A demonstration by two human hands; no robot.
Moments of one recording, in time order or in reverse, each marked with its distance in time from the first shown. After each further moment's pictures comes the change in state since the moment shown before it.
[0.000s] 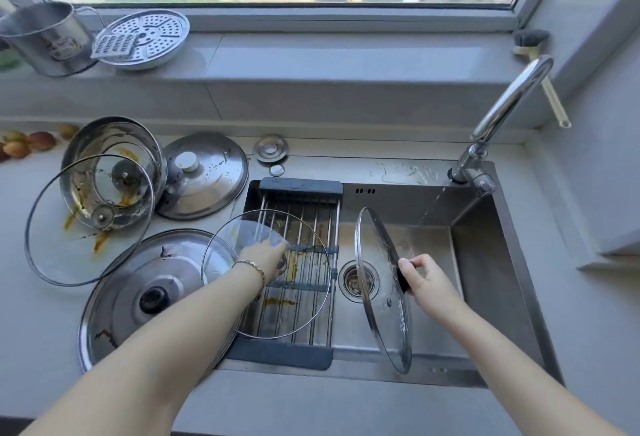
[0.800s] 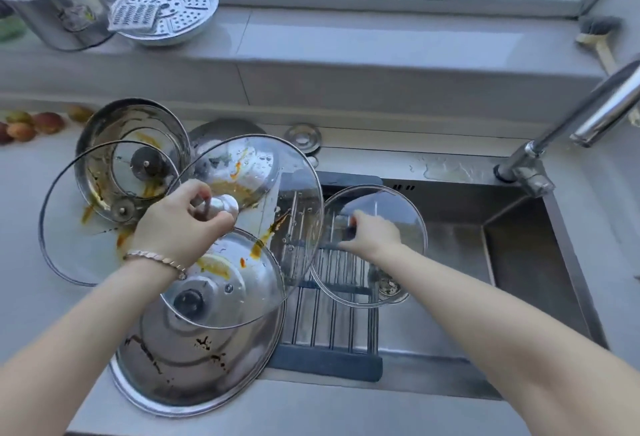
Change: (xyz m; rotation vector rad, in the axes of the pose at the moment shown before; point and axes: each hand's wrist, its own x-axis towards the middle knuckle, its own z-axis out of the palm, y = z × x) left_hand -0.098 -0.138 -0.067 -0.812 0.593 -0.285; right_hand 0.099 -0.082 0.135 -0.867 -0.074 -0.221
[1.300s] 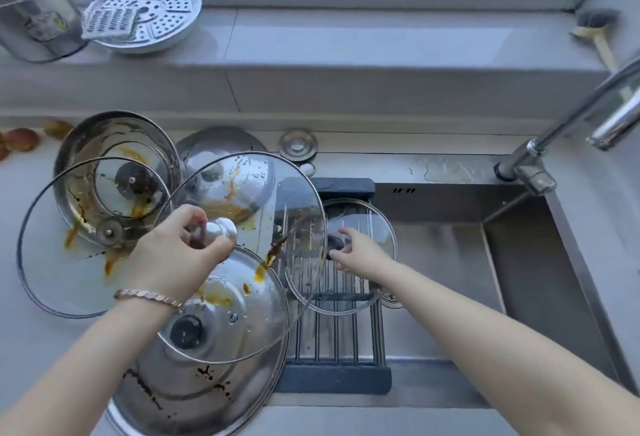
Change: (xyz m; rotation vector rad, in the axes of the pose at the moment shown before) left_hand 0.007 -0.011 0.002 -0.027 -0.046 -0.044; right_hand 0.006 -0.018 0.027 0.599 -0.195 0.078
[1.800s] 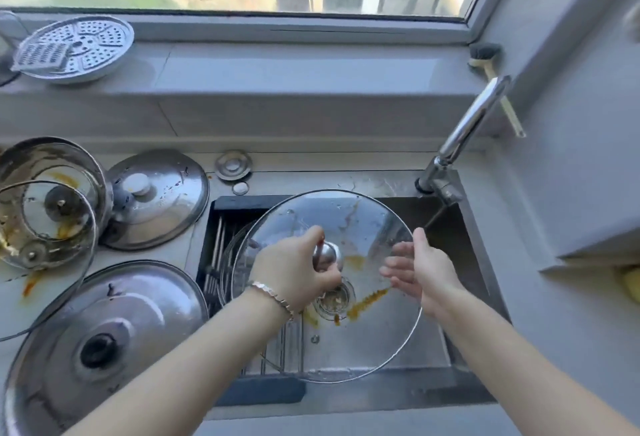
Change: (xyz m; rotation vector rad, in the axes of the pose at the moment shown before) left_hand -0.062 0.175 0.125 0.180 -0.245 0.458; right_hand -0.120 0.080 -0.145 1.021 0.389 0.293
